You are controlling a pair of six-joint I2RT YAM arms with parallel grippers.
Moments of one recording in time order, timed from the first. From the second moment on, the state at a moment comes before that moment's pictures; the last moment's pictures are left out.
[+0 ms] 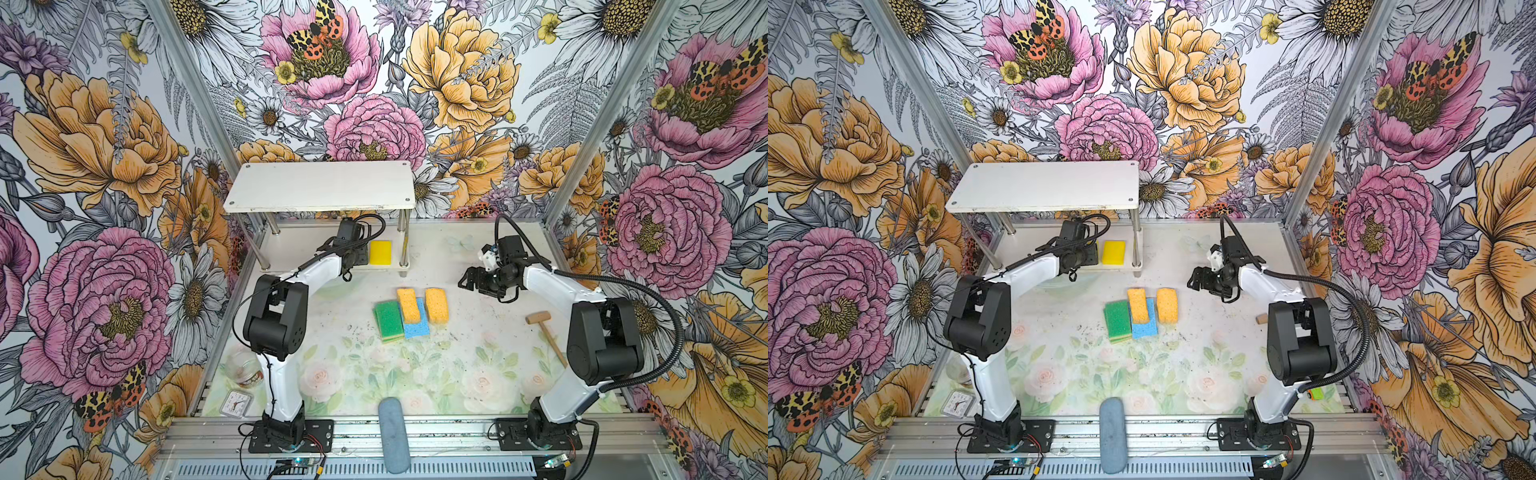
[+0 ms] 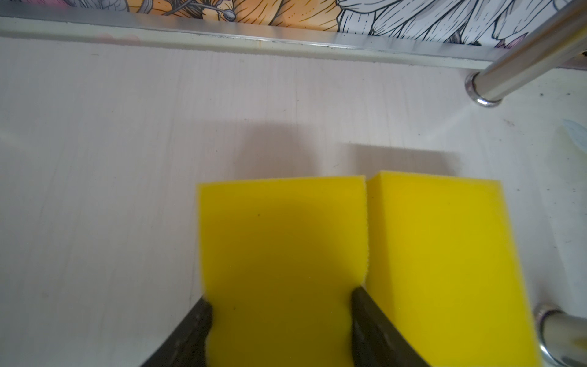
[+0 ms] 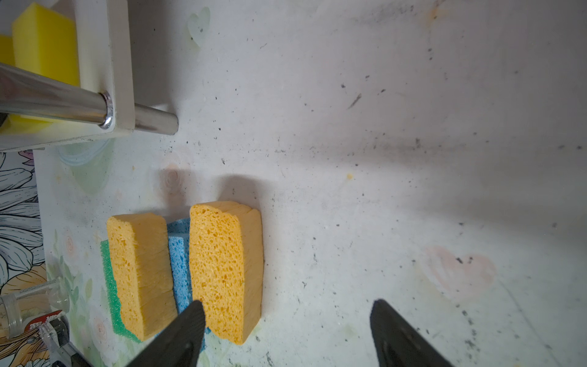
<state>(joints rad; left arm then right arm) -0.31 1.94 1.42 -0.29 -0.17 -0.30 0.11 1.69 1.17 -0.62 -0.44 0.26</state>
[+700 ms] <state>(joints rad) -0.29 1.94 1.42 -0.30 -0.17 -0.28 0.11 1.69 1.17 -0.62 -0.44 0.26</state>
